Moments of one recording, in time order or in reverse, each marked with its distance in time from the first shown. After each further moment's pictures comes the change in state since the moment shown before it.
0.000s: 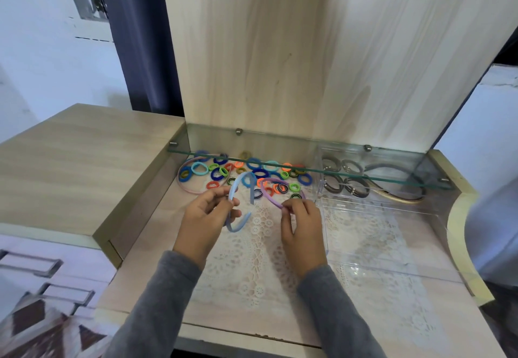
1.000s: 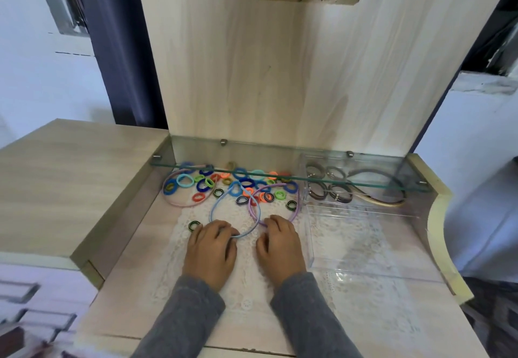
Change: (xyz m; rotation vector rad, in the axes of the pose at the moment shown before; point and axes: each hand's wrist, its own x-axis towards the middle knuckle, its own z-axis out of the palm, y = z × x) left_hand 0.026 -0.100 -0.003 1.190 -0.058 0.574; right_hand -0.010 0.007 0.016 -0.244 -0.232 0.042
